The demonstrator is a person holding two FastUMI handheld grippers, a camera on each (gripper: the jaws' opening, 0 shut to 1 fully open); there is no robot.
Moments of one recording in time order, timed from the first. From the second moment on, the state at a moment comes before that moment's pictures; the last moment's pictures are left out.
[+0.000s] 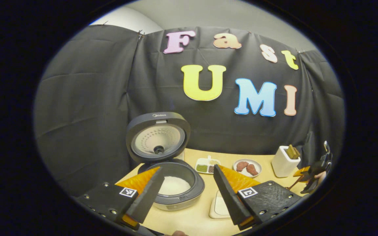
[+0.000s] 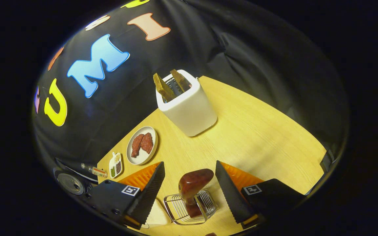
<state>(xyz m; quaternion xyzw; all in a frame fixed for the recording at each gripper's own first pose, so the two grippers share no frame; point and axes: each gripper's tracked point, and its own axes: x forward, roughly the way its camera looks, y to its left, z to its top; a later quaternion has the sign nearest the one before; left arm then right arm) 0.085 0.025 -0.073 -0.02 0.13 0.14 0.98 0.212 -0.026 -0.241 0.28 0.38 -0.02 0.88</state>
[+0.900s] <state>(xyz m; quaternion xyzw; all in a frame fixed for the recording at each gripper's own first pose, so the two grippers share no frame) 0.084 -0.084 -0.097 -0.01 0.16 0.11 0.98 0.211 0.004 -0.241 0.30 0.40 0.05 0.86</state>
